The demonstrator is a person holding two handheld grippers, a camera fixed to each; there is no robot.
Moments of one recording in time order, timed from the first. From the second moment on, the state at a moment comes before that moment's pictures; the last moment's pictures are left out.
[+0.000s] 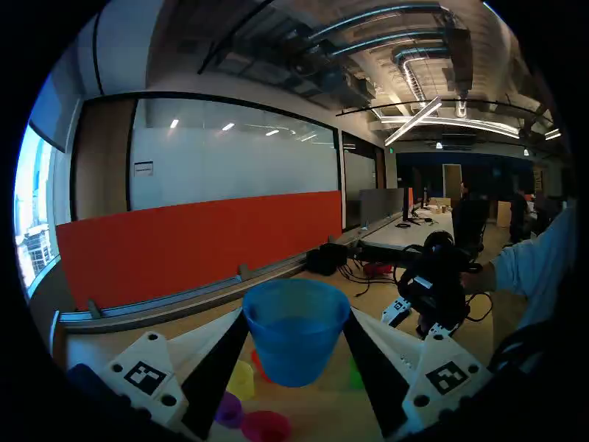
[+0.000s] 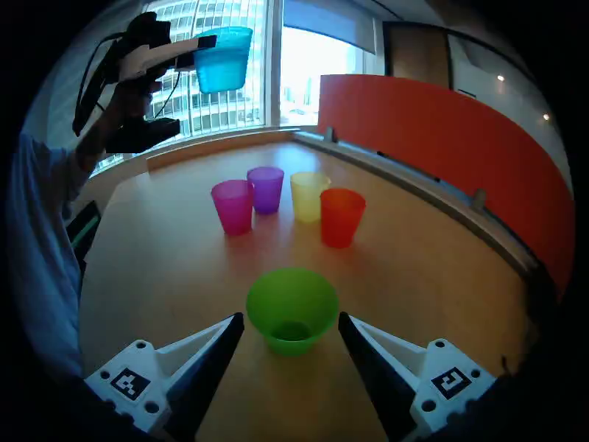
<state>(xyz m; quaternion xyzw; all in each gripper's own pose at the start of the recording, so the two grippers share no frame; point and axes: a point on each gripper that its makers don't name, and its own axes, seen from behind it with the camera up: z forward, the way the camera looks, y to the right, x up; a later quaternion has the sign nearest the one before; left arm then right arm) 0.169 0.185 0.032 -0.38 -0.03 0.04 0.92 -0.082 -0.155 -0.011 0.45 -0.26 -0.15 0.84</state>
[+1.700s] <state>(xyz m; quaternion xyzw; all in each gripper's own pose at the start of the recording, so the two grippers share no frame) 0.152 0.183 0.029 -0.39 -0.04 0.04 0.92 -0.022 -0.179 0.008 0.45 -0.18 -0.12 0.87</state>
